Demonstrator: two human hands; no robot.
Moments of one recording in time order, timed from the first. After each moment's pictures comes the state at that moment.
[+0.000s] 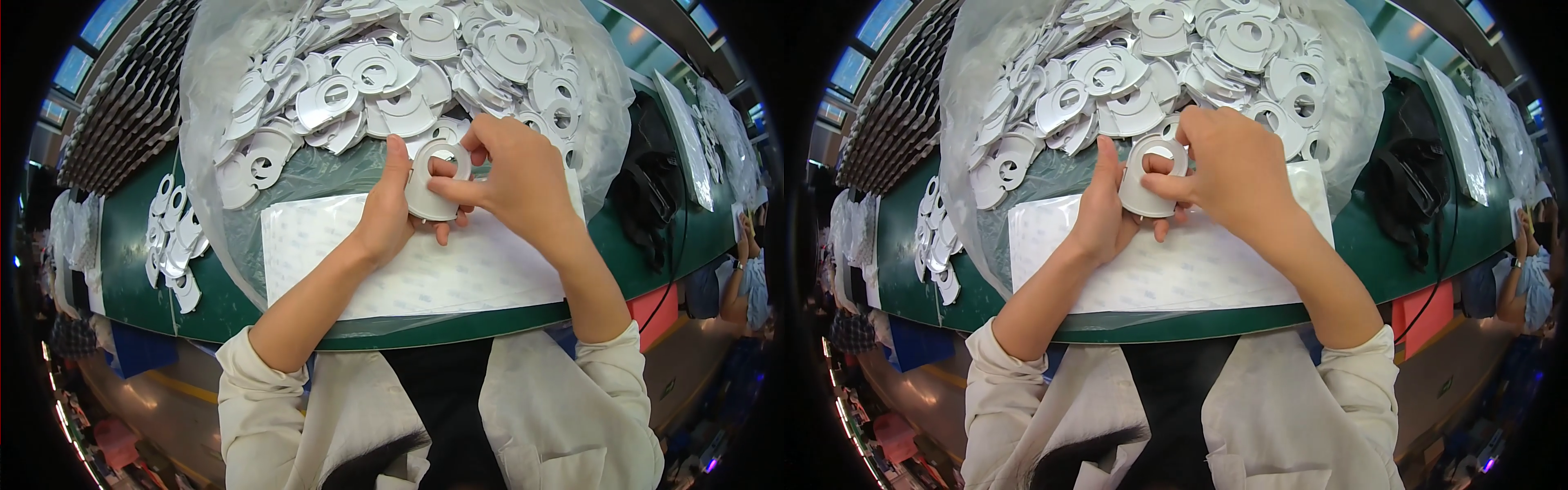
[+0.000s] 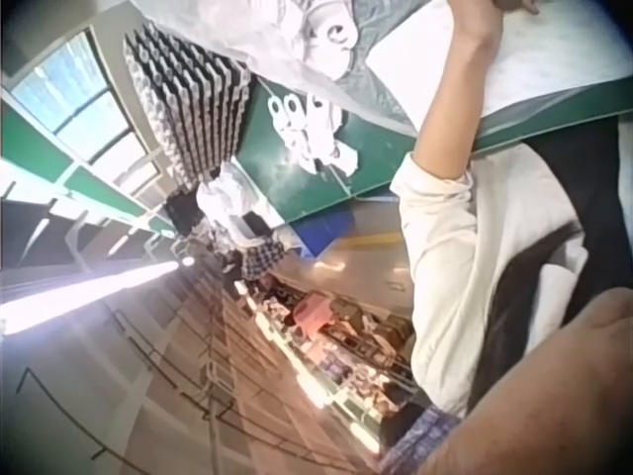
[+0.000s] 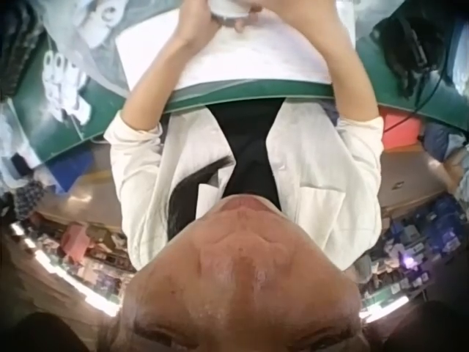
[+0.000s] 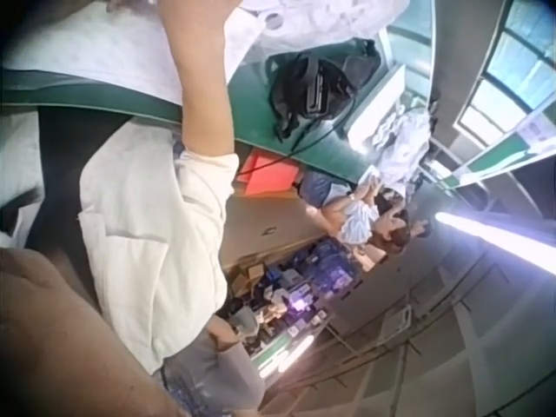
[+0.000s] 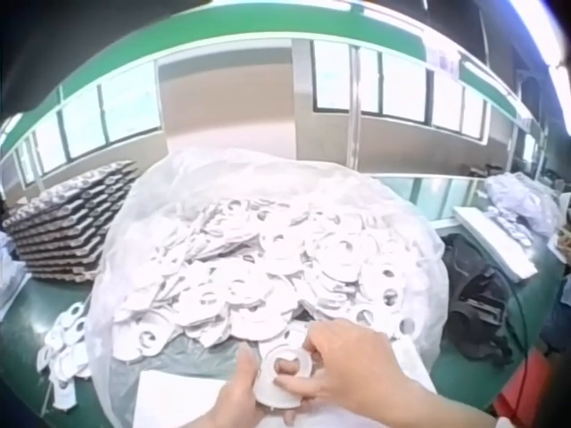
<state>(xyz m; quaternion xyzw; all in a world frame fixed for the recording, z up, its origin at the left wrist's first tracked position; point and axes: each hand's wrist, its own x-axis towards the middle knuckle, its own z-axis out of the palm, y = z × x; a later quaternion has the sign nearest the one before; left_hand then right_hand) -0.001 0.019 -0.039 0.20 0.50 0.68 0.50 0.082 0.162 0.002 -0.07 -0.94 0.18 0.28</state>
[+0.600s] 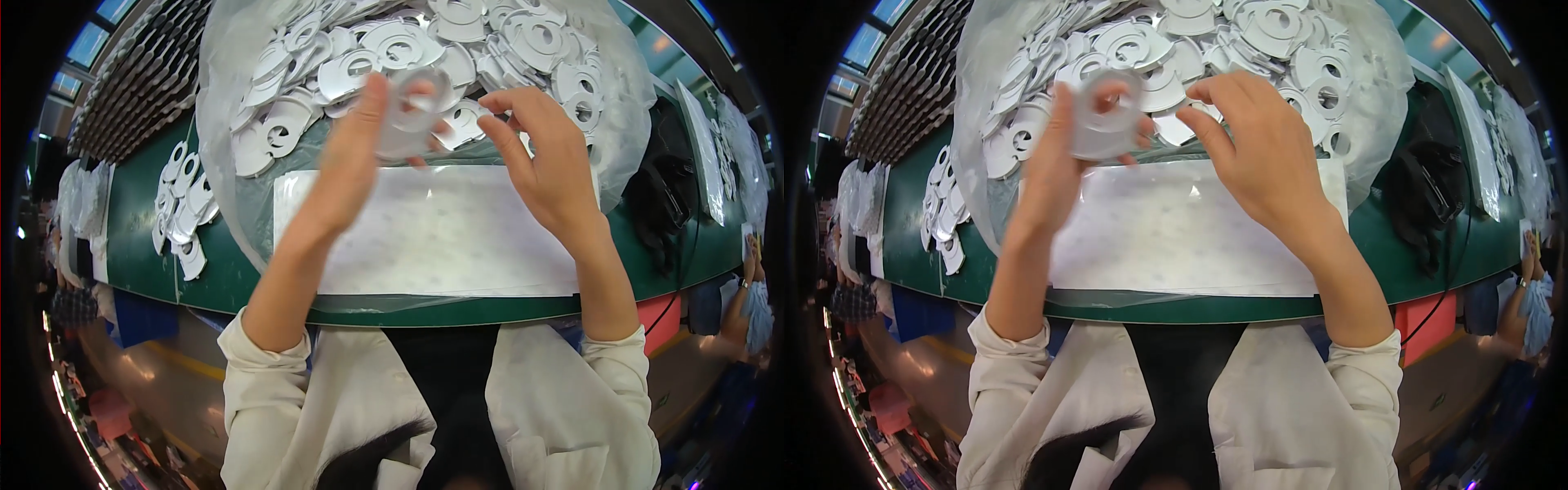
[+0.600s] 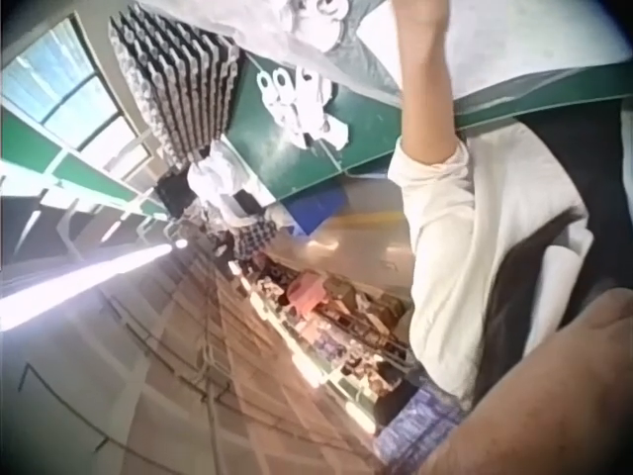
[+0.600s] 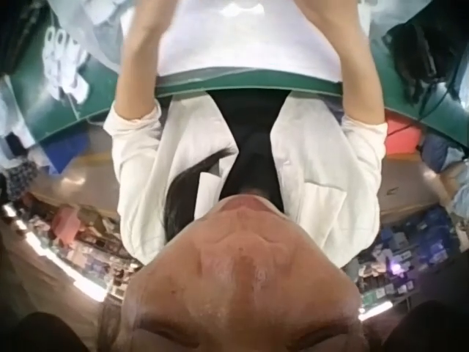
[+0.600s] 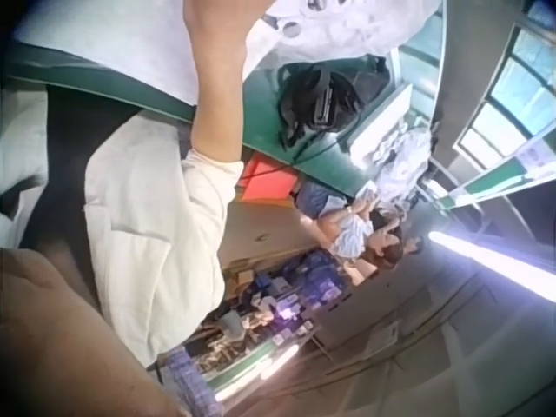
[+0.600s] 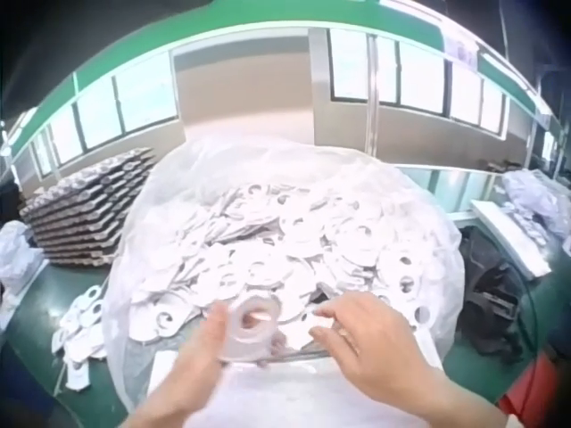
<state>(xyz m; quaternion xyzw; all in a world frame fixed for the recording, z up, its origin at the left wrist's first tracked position) -0.018 -0.012 0.005 0.30 0.62 0.68 0.26 0.087 0.160 0.009 -0.01 -0.91 0.27 0.31</state>
